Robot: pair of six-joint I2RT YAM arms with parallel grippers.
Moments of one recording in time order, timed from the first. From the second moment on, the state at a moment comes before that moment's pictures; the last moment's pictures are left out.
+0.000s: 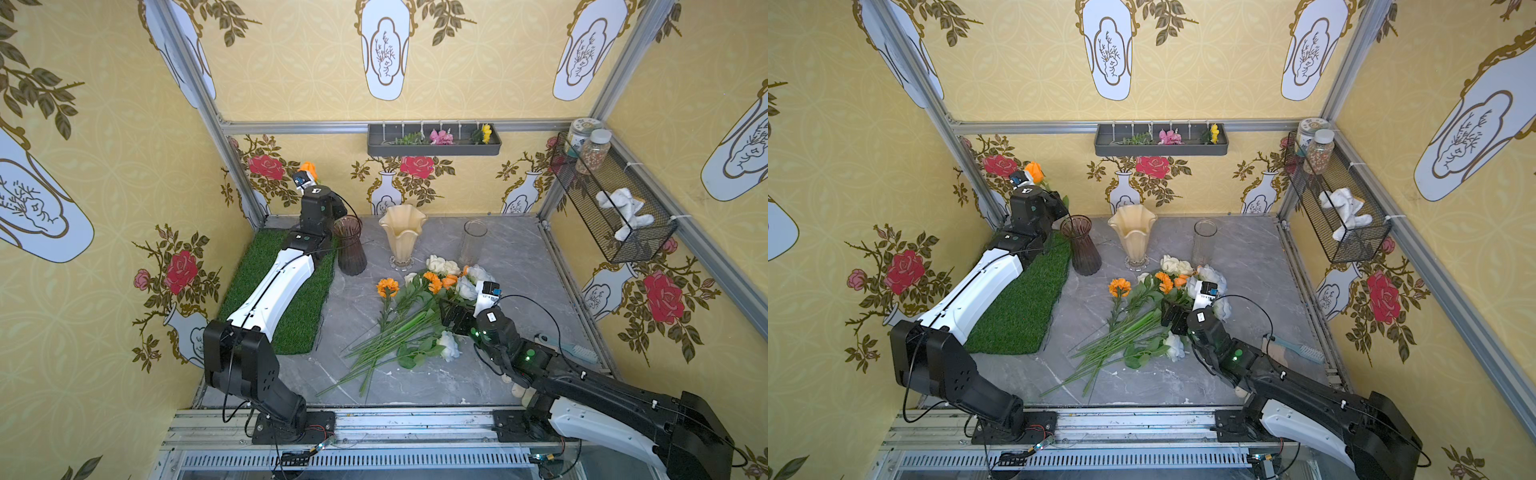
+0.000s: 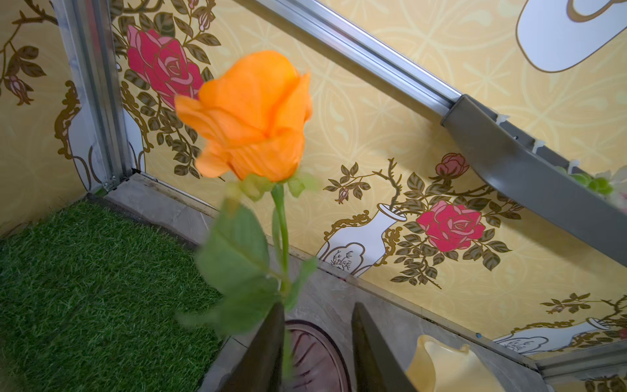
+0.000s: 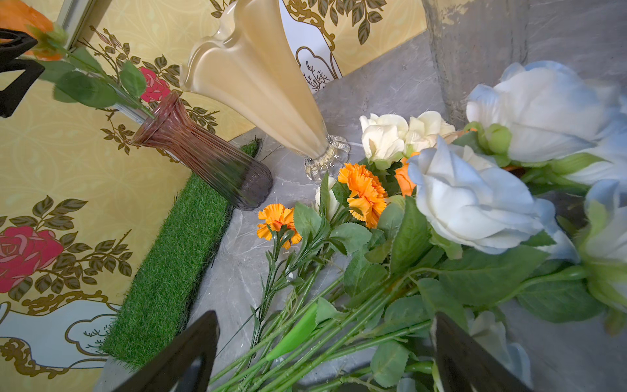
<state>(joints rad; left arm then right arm) -0.28 1.57 1.45 -0.15 -0.32 -0.54 0.82 0.92 0.43 0.07 0.37 0.80</state>
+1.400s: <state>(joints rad) -0.60 0.87 0.89 -0.81 -0.13 -0.85 0.84 1.75 1.30 -0.63 0.18 1.10</state>
